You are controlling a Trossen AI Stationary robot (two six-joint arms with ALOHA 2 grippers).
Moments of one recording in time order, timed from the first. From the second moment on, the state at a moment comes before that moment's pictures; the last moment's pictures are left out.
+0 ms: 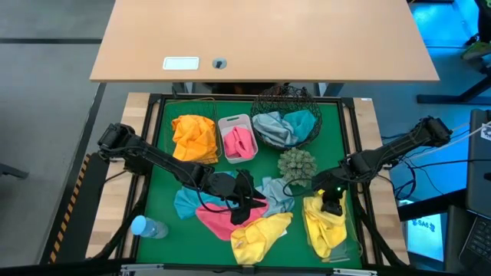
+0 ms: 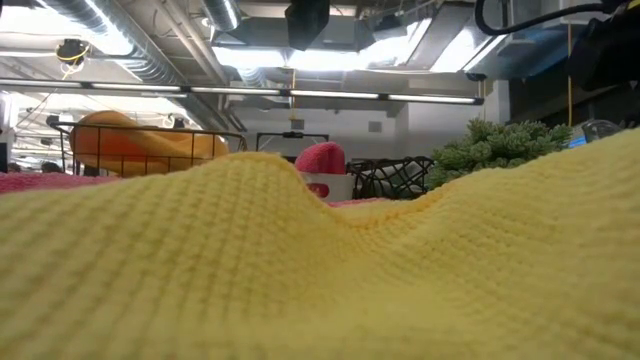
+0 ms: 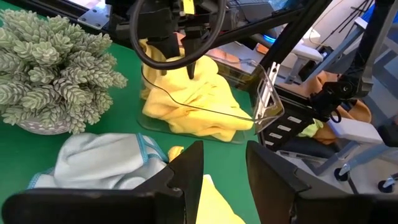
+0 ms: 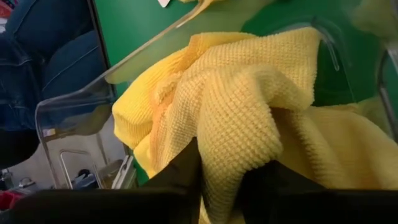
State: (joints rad) left arm -0.33 1.71 1.19 0.14 -0.17 -0.54; right arm 0.42 1.02 0.60 -0.65 -0.43 0.78
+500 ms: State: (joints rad) left arm -0.33 1.71 1.19 0.14 -0.17 -0.54; right arm 0.42 1.02 0.60 -0.65 -0.48 0.78
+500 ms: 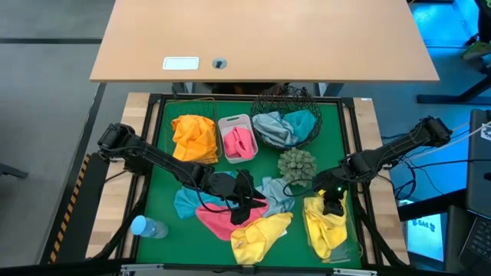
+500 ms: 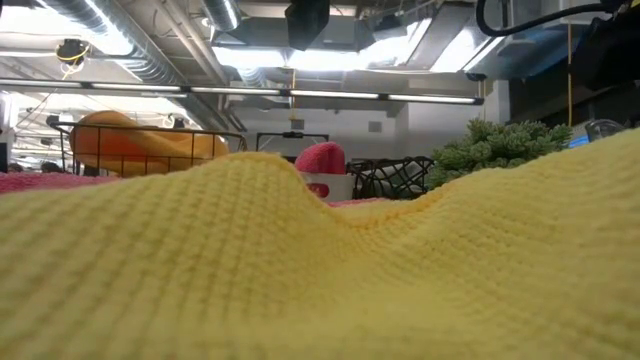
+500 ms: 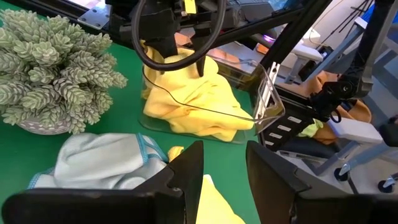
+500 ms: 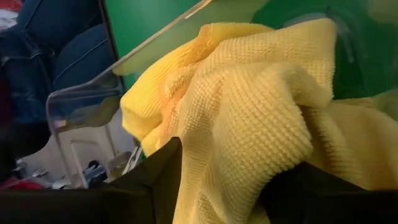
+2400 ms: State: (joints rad) left arm -0.32 1.71 1.19 0.14 -0.20 -0.54; right arm 0.42 0.86 0.75 -1.21 -0.12 0.80
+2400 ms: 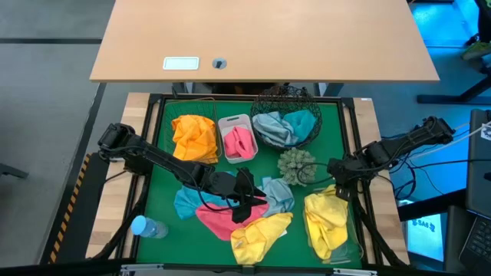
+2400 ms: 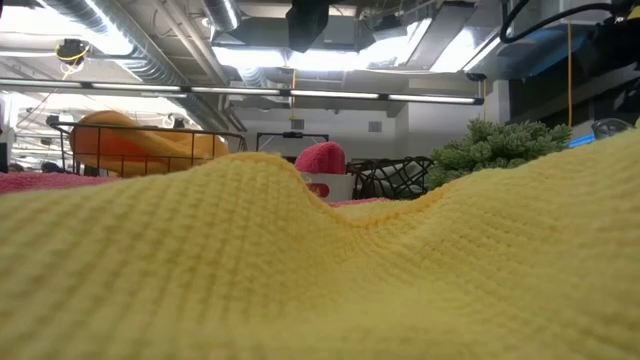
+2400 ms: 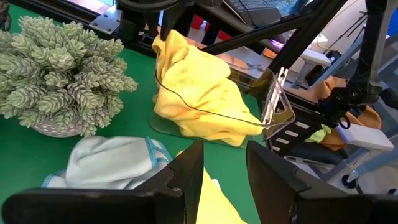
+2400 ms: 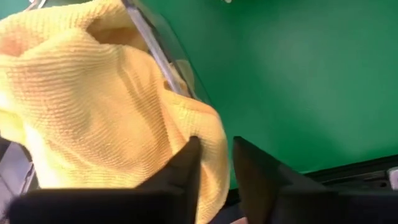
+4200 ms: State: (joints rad) left arm -0.33 1.70 1.19 0.07 -0.14 -0.51; right arm 0.60 1.29 0.83 -0.85 -0.34 0.83
